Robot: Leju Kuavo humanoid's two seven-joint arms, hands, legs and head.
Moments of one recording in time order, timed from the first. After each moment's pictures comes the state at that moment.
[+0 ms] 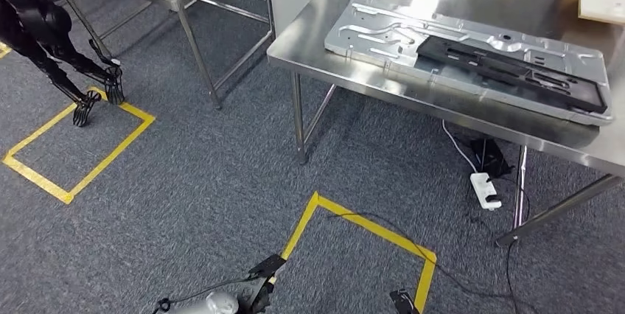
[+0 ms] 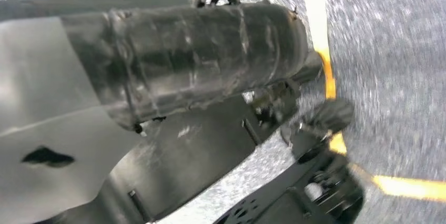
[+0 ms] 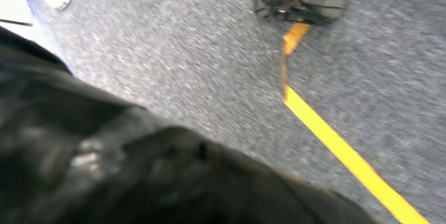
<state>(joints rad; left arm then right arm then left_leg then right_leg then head) -0.41 -0.05 -1.22 -0.21 0.90 0.34 0.18 -0.11 -0.04 0.48 -0.22 -0.24 -0.49 0.00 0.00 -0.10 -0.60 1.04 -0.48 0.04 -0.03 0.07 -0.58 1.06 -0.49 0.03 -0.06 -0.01</state>
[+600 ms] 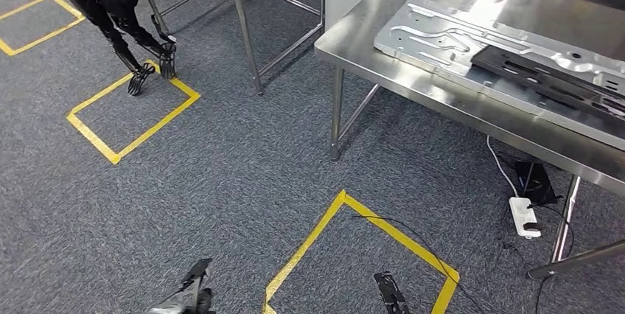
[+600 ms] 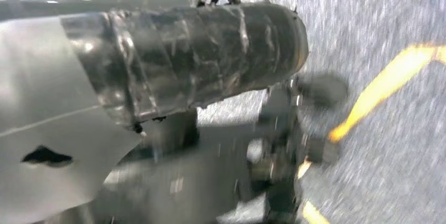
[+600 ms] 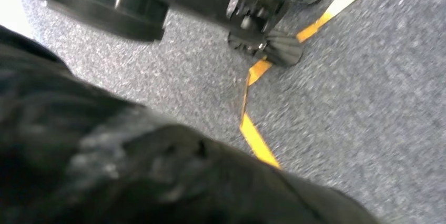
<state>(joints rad) -0.30 0.16 -1.00 -0.21 1.19 0.49 0.12 -0.16 0.05 0.50 -0.22 -0.34 -0.47 -0.04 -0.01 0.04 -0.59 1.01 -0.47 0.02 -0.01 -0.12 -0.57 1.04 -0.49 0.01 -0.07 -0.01</state>
